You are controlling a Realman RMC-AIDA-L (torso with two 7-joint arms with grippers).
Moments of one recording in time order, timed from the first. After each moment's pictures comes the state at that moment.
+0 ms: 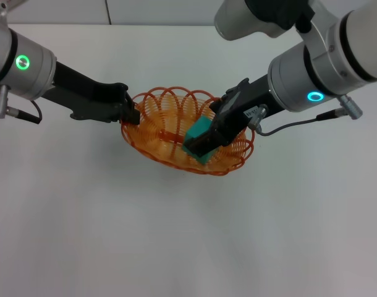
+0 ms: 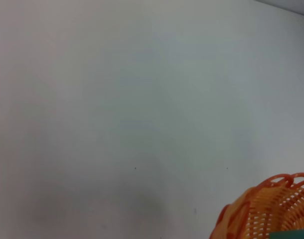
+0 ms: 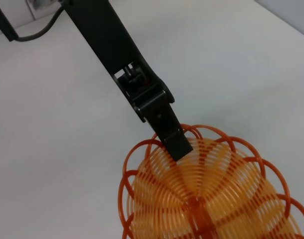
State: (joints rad) left arm -0.67 -2.05 1.08 1.19 -0.75 -1.58 0.16; right arm 0.64 2.06 -1.69 -1.52 0.76 1.40 -0.43
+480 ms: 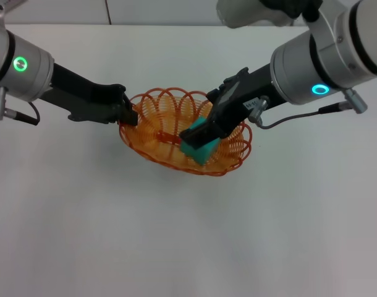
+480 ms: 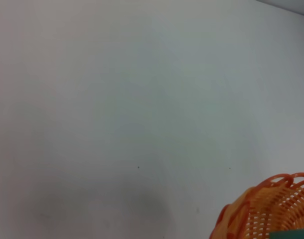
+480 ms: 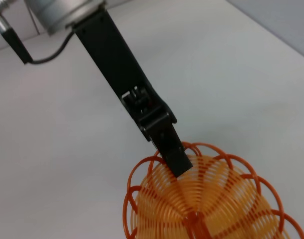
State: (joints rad) left arm -0.67 -2.05 1.08 1.19 -0.75 -1.58 0.16; right arm 0.62 2.06 -1.68 -1.60 0.76 1.42 -0.41
